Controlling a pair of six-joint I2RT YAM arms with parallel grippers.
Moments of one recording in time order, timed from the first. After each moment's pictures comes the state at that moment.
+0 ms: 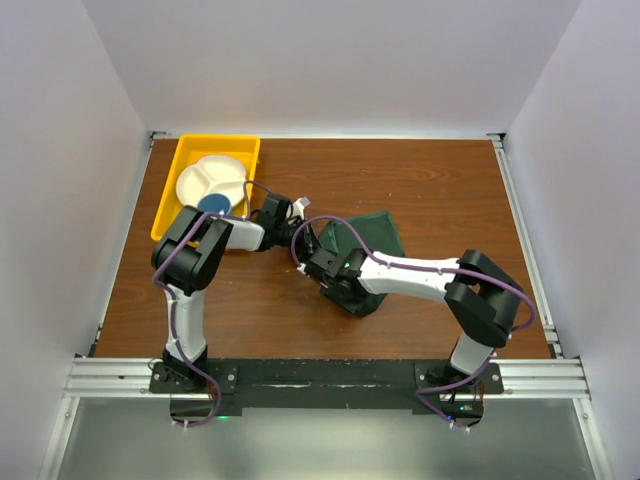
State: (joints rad) left arm -0.44 2.04 1.03 0.14 0.70 -0.81; right arm 1.03 1.72 1.08 -0.77 0.27 0.08
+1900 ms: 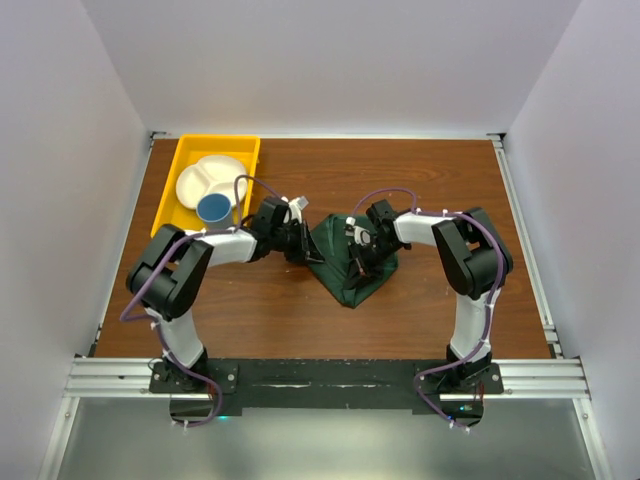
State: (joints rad) left arm -0.50 1.79 0.91 0.07 0.52 -0.70; right arm 0.44 1.98 1.10 -0.57 -0.78 0.25
